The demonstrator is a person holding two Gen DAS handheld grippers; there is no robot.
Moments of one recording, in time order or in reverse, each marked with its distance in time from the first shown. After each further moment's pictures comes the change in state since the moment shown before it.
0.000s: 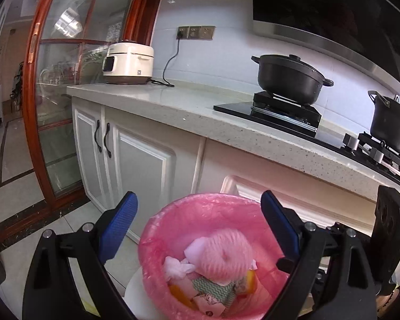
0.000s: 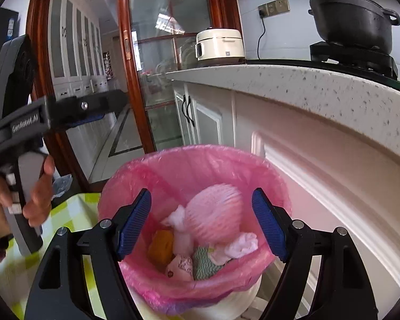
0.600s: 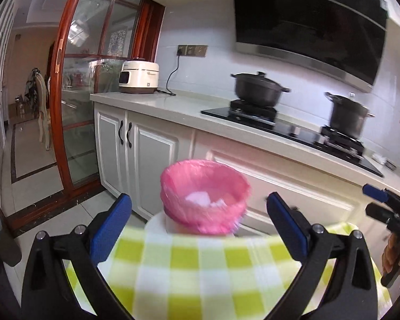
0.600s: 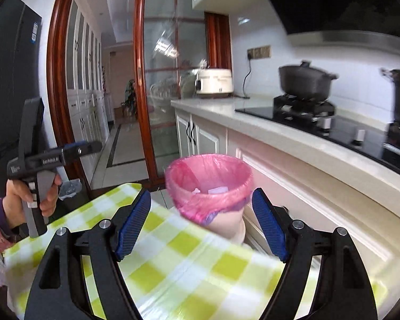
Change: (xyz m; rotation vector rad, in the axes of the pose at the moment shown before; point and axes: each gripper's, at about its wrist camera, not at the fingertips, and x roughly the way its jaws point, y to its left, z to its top) left arm -0.274 -0.036 -0.068 0.029 -0.027 -0.004; right arm -0.308 0.104 -0.059 -0.024 -0.140 -0.125
